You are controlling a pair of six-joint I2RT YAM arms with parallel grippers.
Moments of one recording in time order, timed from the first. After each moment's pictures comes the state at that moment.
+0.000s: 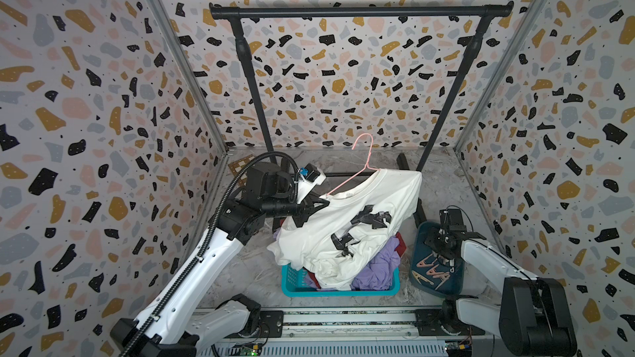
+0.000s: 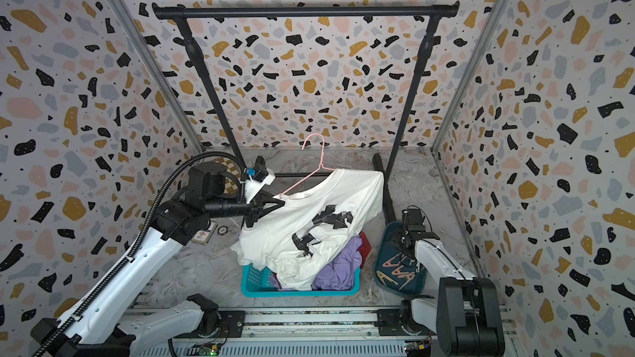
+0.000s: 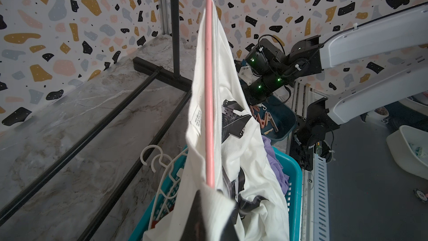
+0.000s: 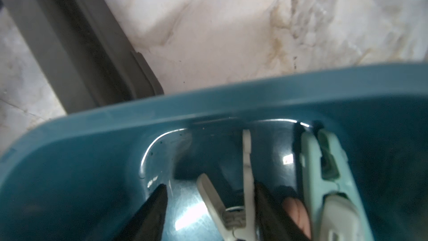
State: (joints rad) left arm -0.47 1.08 1.20 -0.66 0.69 0.19; right arm 0.02 1.21 0.50 -0.44 0.03 0.56
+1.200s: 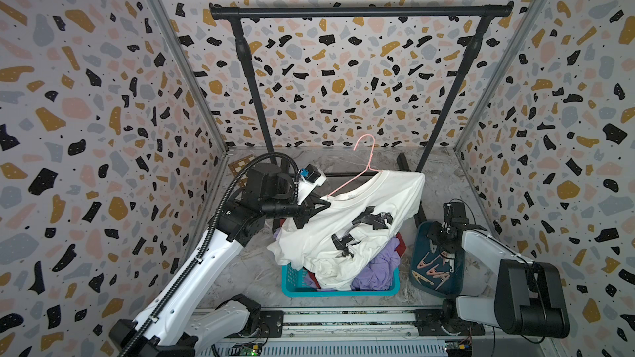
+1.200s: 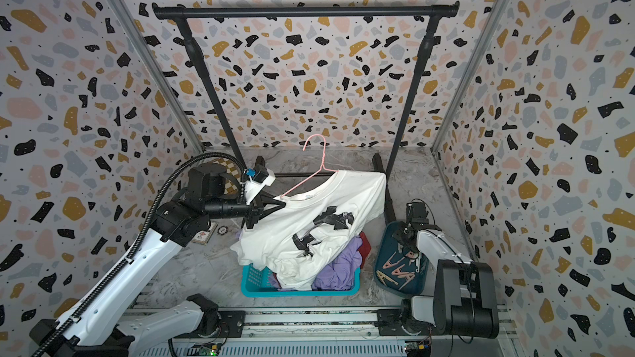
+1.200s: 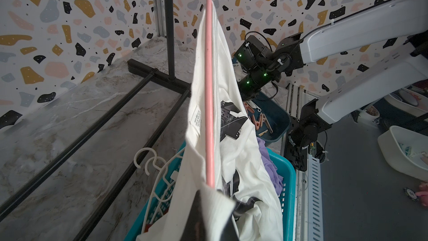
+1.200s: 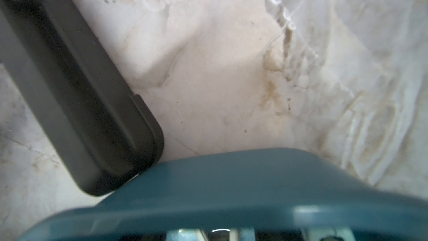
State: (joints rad) left arm -0.48 1.07 1.20 -0.66 0.70 0.18; right arm -0.04 1.30 0.57 -0.42 0.01 0.54
